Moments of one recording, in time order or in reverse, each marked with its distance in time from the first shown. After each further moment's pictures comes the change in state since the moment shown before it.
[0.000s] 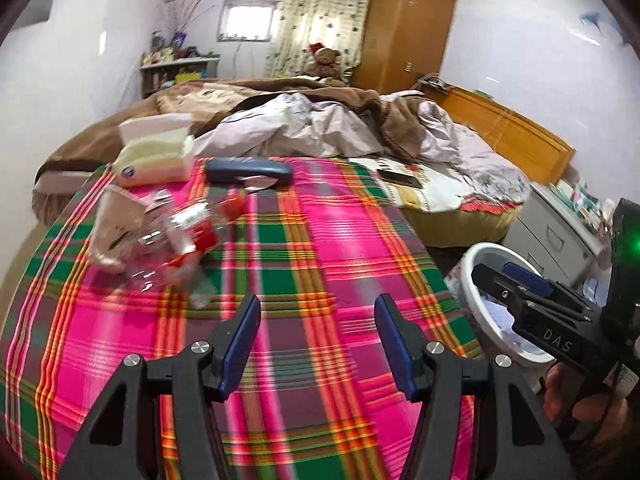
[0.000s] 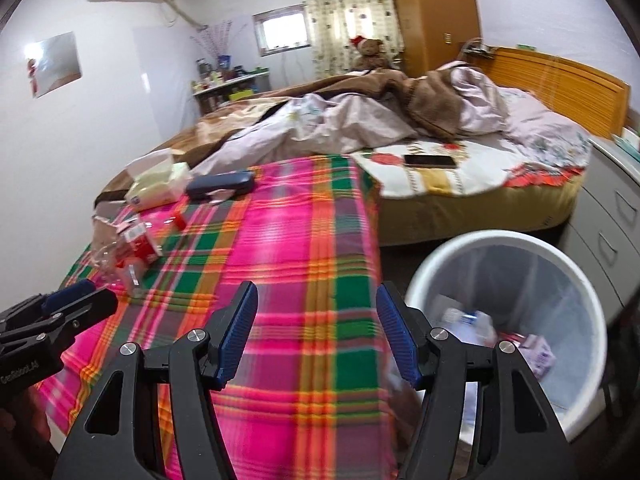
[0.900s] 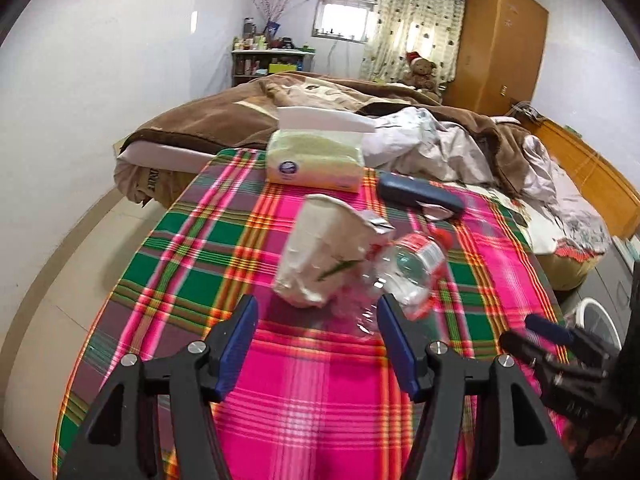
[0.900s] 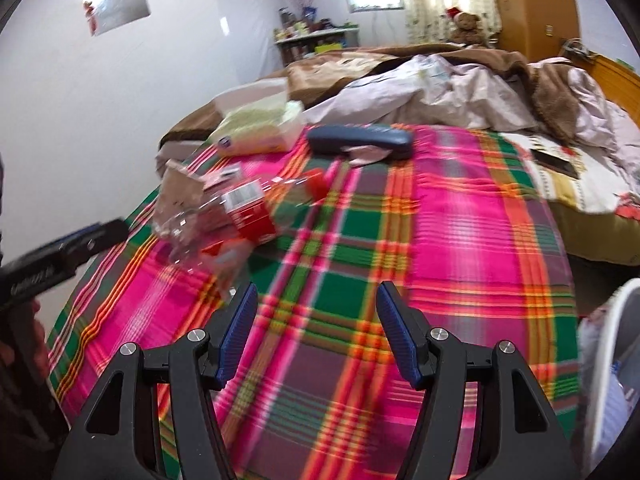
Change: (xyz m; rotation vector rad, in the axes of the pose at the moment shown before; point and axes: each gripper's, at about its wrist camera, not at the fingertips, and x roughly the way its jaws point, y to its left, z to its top) left arm 0.002 0.161 0.023 -0.162 -0.009 0.241; right arm 0.069 0.120 0.001 -0.152 0.174 0.234
